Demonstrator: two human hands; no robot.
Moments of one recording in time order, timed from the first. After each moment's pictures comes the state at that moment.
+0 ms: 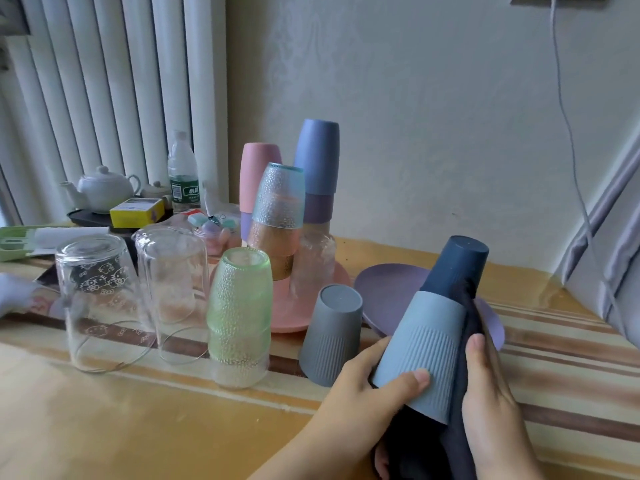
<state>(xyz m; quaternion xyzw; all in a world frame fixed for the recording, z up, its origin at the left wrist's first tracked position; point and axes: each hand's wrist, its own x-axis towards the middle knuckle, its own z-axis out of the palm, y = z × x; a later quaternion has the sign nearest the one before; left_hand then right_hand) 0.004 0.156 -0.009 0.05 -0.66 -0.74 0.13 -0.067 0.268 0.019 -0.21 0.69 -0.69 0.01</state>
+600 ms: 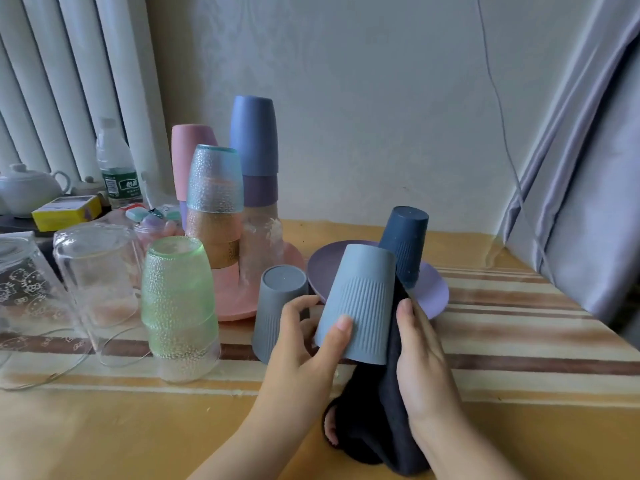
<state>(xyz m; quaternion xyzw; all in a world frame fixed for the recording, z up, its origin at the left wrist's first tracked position) 0.009 0.165 0.001 0.10 -0.67 -0.69 0.27 -0.060 0.273 0.014 -0.17 0.66 -0.73 0.07</state>
